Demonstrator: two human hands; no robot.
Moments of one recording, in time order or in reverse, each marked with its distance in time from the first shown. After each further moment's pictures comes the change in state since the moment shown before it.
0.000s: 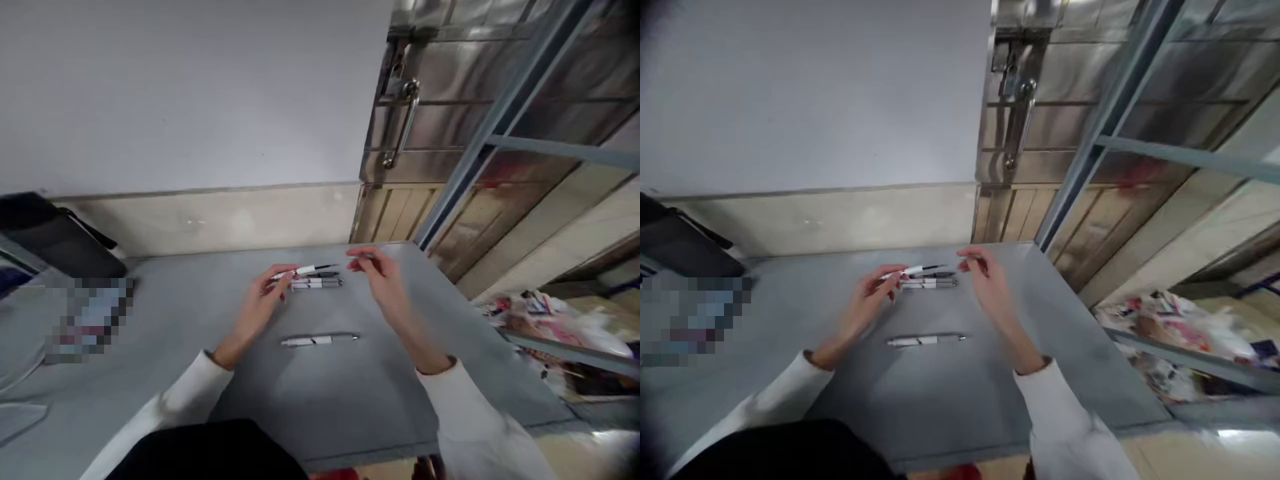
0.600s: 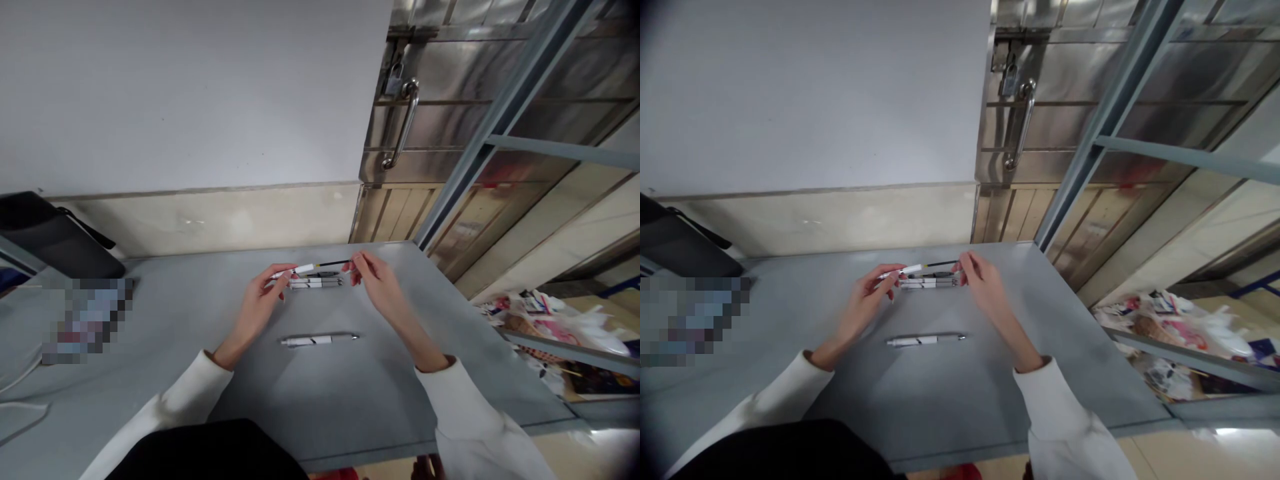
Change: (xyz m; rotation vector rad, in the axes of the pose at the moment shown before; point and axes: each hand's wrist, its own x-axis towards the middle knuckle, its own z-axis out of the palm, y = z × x) left_hand 0.001 -0.002 0.003 -0.022 0.040 0.018; right_hand -0.003 -0.003 0.002 -0.064 -0.117 0.027
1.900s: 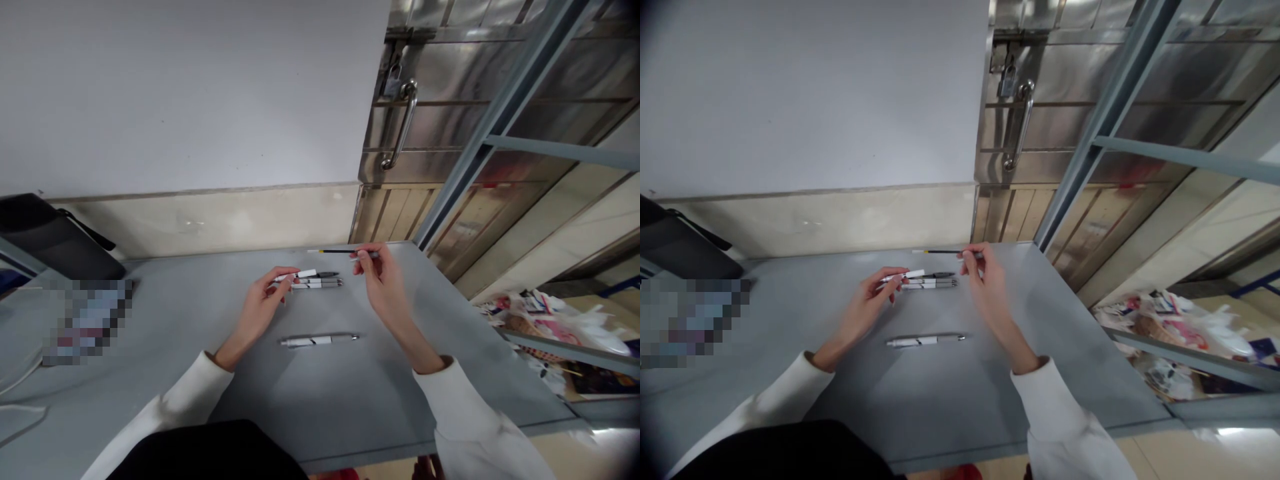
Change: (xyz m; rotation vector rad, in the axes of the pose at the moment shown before) left_hand -0.002 -0.004 -0.001 0.082 -0.050 -0.007; right_hand -0.007 -0.010 0.007 0.020 0.236 -0.130
